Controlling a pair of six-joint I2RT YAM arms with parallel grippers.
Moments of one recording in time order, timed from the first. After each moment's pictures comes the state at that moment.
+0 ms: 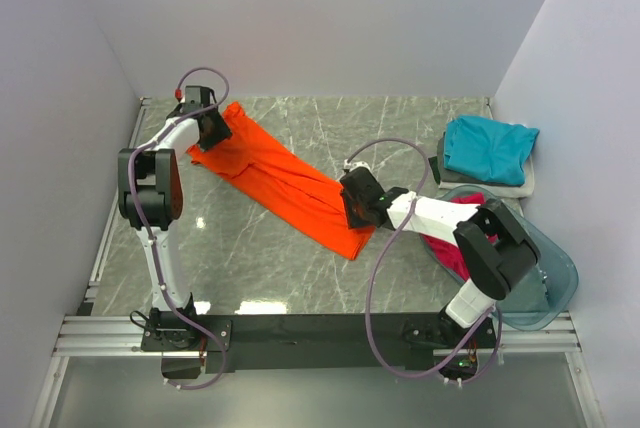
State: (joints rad) left arm -0.02 2.13 1.64 -0.39 -0.08 -0.59; right arm 0.69 1.61 0.89 -0.28 0.19 0.39
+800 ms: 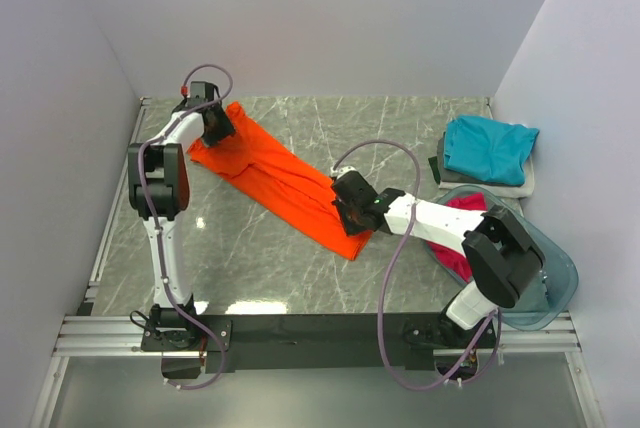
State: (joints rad) left arm -0.02 2.27 1.82 -0.46 -0.06 -0.57; right arm 0.77 1.57 0.93 -0.39 0.18 0.30
